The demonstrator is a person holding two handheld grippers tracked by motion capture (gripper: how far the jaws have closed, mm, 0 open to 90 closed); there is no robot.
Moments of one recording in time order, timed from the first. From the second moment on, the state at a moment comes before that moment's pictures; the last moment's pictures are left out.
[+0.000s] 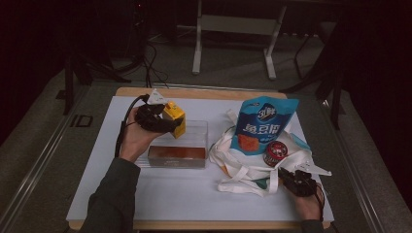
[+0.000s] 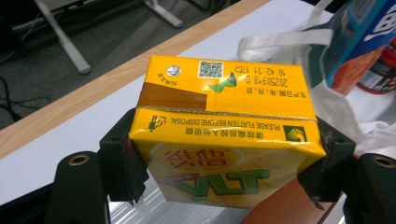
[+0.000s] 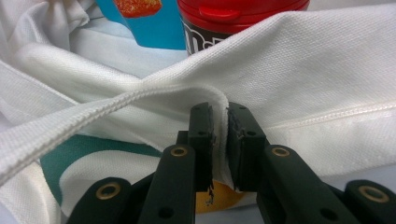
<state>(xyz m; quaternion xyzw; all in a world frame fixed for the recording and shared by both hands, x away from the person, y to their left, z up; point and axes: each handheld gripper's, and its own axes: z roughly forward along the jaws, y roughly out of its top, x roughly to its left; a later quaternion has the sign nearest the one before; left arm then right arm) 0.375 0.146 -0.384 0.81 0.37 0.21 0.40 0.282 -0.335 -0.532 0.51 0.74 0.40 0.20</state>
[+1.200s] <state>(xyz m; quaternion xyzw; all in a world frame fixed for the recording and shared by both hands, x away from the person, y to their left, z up) 0.378 0.194 -0.449 0.77 0.49 0.23 0.34 0.281 -0.334 -0.532 0.51 0.74 0.40 0.20</state>
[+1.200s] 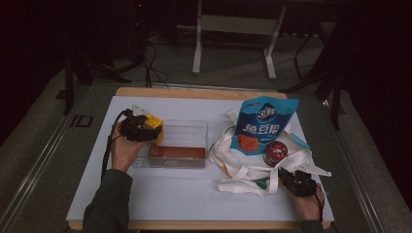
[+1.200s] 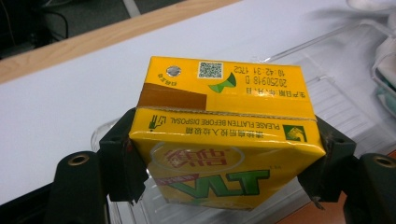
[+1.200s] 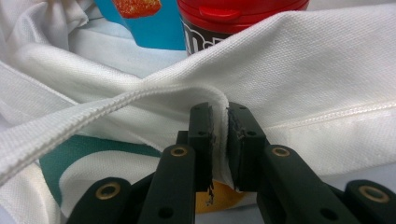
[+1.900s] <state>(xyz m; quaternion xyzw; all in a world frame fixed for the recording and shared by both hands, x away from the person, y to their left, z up) 0.363 0.199 -0.464 0.78 0.50 0.22 0.31 0.281 -0.334 -0.532 0.51 0.74 0.40 0.21</state>
